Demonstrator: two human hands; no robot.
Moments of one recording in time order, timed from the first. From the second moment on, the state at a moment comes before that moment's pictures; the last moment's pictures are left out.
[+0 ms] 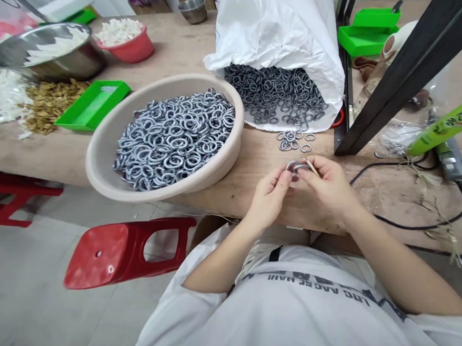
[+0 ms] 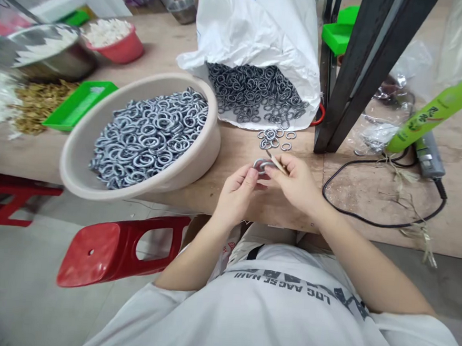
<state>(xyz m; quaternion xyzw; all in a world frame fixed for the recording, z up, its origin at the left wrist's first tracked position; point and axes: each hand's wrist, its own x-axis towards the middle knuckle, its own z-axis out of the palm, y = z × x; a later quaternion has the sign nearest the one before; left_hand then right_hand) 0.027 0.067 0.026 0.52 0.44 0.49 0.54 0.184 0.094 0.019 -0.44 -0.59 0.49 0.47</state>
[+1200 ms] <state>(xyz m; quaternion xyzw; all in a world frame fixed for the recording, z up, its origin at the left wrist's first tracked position) 0.025 0.061 0.025 0.22 0.36 0.48 0.77 0.195 0.059 0.019 -0.47 -0.67 0.28 0.51</state>
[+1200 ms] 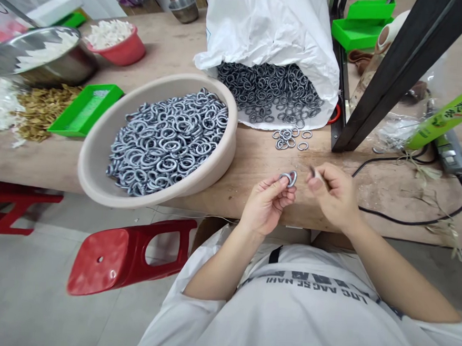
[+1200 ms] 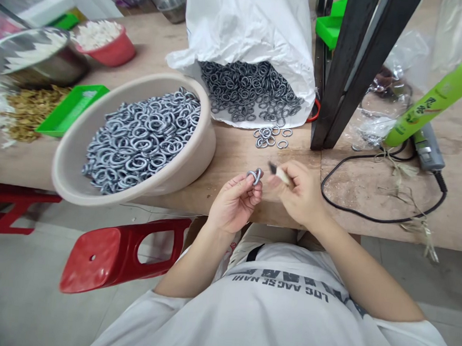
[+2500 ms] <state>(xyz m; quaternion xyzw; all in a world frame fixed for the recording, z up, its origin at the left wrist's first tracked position) 0.021 0.049 0.025 0.43 0.36 0.40 0.72 0.202 0.063 0.024 -0.42 -0.63 0.41 0.51</state>
